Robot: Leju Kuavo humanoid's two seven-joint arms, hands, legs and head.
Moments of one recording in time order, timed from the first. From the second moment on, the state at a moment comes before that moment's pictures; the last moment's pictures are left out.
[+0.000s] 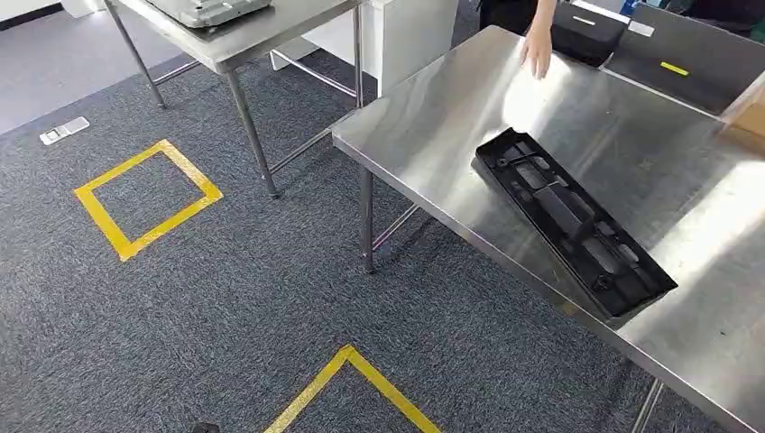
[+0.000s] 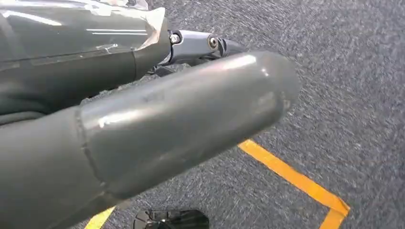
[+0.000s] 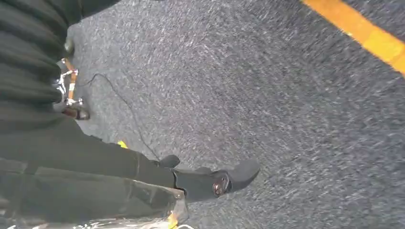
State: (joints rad) left arm -0.10 -0.11 0.64 -0.20 -0.63 0.27 -0.54; right arm -0.09 0.11 -1.17 -0.22 1.43 -0.38 0.00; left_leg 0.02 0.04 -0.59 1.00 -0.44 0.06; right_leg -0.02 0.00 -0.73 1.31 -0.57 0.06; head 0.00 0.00
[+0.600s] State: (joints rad) left arm -0.10 -0.11 0.64 -0.20 -0.63 0.27 -0.54; right arm -0.09 0.11 -1.17 -0.22 1.44 -0.38 0.02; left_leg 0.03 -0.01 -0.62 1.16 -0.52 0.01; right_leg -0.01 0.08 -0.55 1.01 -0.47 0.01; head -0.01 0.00
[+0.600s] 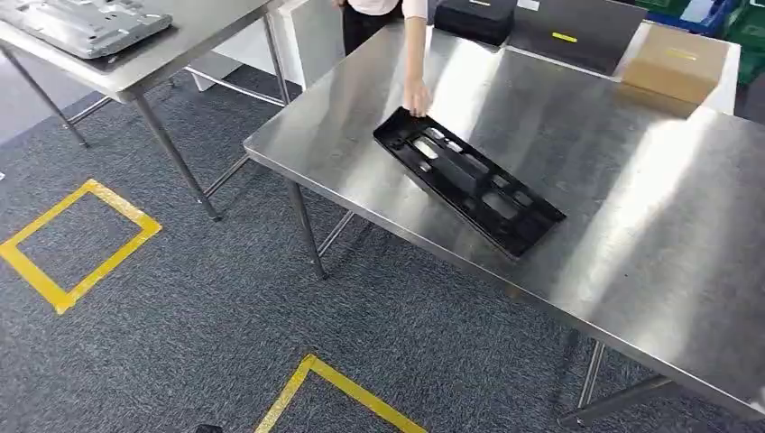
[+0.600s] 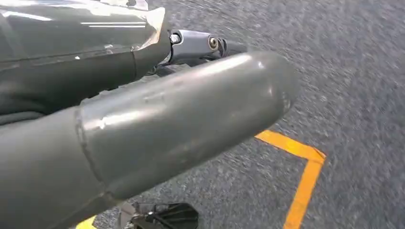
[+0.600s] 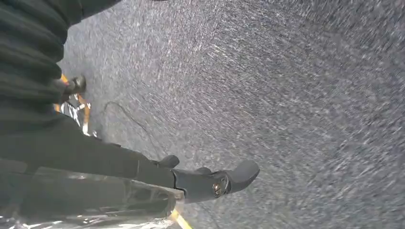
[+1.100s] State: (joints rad) left arm -0.10 -0.11 0.64 -0.20 -0.63 0.25 -0.53; right arm -0.09 0.10 -1.17 -0.21 1.45 -0.38 0.04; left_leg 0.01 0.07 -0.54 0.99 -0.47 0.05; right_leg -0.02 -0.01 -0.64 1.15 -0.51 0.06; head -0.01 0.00
